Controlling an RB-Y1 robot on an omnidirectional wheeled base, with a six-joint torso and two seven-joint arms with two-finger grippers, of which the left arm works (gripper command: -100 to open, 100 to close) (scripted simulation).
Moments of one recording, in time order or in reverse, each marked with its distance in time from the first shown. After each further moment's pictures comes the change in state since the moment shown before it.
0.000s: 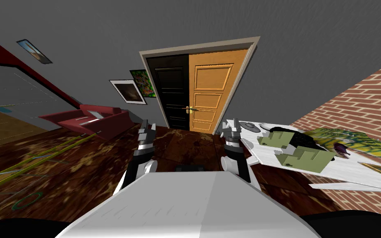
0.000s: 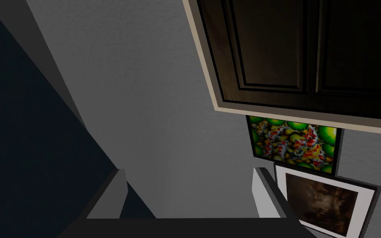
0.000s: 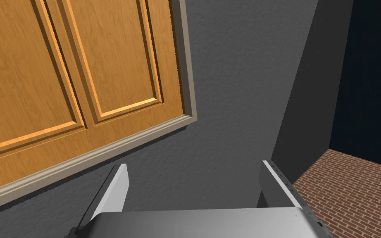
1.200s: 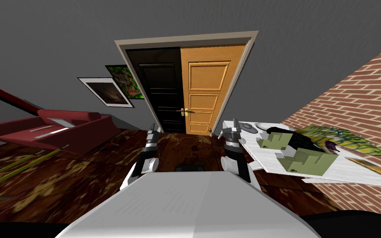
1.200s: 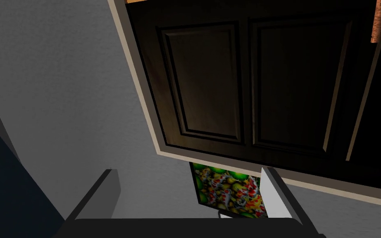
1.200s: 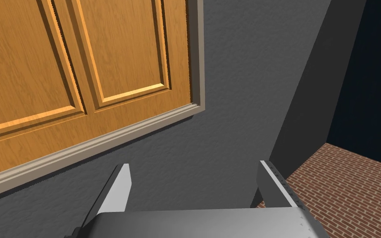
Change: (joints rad) arm -0.106 0.085 0.031 0.246 0.037 -0.002 0.076
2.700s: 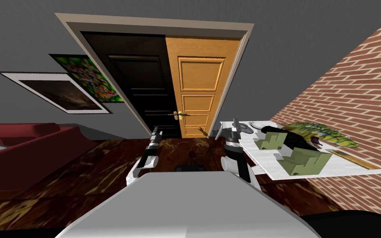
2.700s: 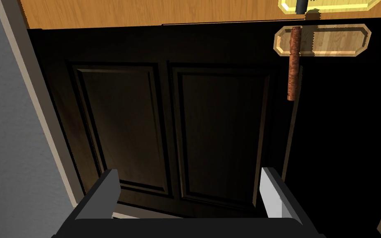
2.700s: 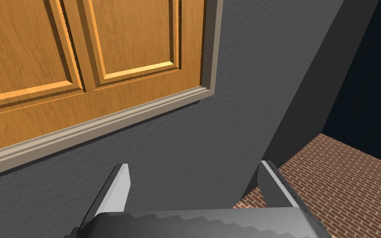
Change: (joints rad) arm -0.136 0.103 0.035 0.328 0.048 -0.005 0.101
